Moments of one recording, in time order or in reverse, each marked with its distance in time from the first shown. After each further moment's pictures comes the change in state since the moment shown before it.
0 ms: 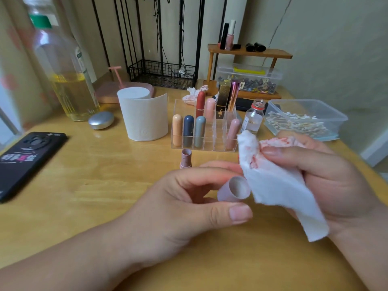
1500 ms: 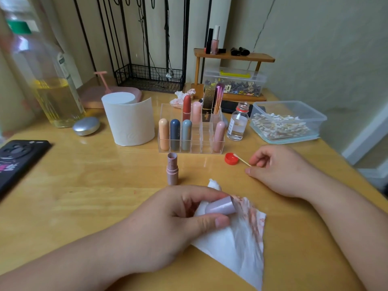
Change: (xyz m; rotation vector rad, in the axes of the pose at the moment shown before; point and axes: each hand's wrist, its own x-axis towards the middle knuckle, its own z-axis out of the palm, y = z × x) left_hand 0.001 -0.004 -0.001 0.292 -0.099 -0.320; right_hand 0.024 0.040 -0.128 -1.416 0.429 0.353
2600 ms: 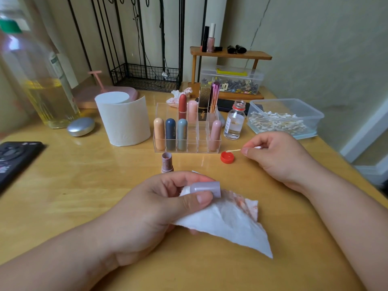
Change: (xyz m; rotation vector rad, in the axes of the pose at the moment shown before) left_hand 0.008 -0.008 -0.007 -0.468 0.122 -0.049; right_hand 0.010 -0.007 -0.001 0.384 0.117 -0.028
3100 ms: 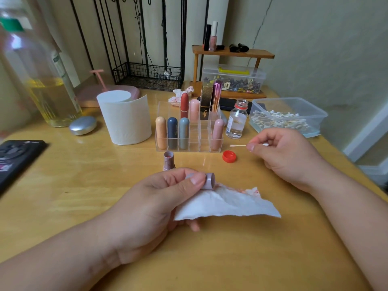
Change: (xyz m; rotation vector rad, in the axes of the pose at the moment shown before) left_hand 0.000 0.002 0.002 -0.069 -0.008 -0.012; right_hand -0.004 0.000 -0.009 0.064 -0.029 -0.108
